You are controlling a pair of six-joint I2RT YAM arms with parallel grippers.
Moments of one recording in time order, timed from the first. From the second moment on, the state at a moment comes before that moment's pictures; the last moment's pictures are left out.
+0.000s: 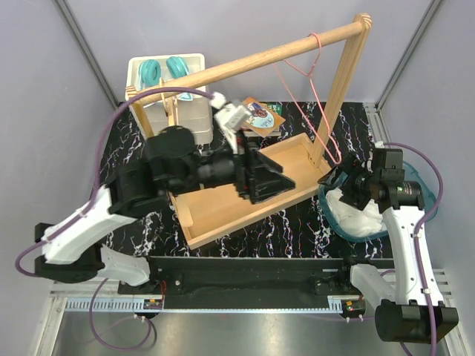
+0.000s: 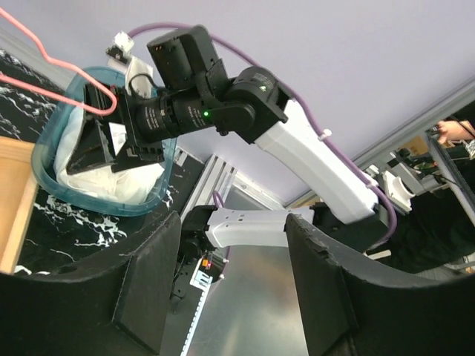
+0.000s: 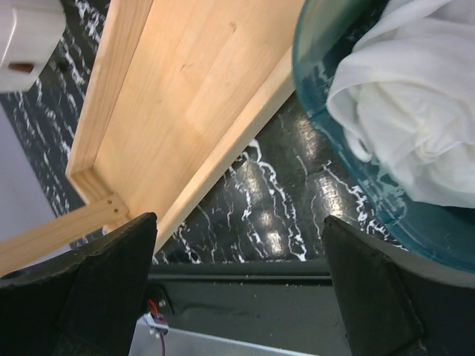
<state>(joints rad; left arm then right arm) -1.23 1.35 1.88 -0.59 0.09 -0.57 -0.05 0.94 1.06 -0.99 -0.27 0.62</state>
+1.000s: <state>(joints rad) -1.30 1.18 1.61 -0.49 0.04 -0.56 -0.03 0.96 1.01 -1.00 -0.44 0.57</state>
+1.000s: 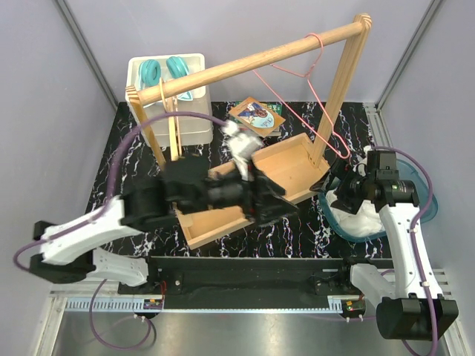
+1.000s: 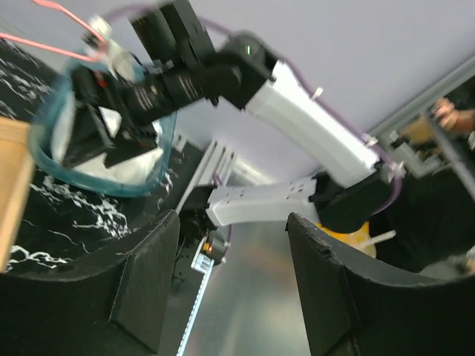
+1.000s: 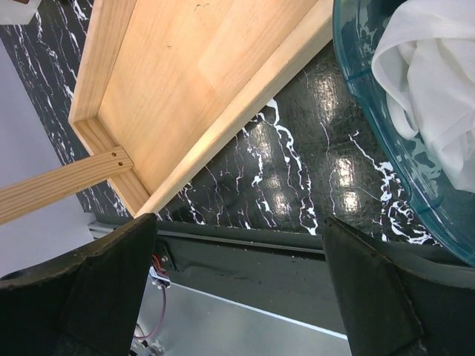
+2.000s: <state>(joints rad) -1.39 1.50 0.76 0.21 -0.34 -0.25 -0.03 0.90 0.83 -0.90 -0.48 0.58</state>
